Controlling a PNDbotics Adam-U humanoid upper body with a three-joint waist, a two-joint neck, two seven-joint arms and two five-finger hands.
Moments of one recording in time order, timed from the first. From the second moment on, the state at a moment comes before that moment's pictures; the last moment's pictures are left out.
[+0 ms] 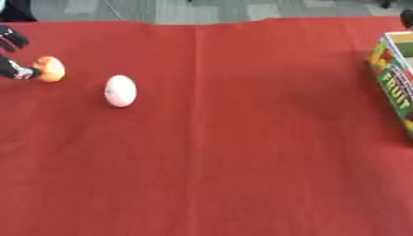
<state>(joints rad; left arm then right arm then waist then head) -1.00 0.74 0.01 -0.80 -0.67 0.08 -0.50 -0.63 -0.63 0.01 -1.55 -0.27 0.23 -0.29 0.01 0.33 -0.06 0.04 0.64</state>
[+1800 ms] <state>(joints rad) -0.97 0.71 0.00 -0.85 -0.74 0.06 -0.41 -0.61 -0.62 0.01 -1.55 -0.27 0.22 -0.28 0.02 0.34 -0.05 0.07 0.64</state>
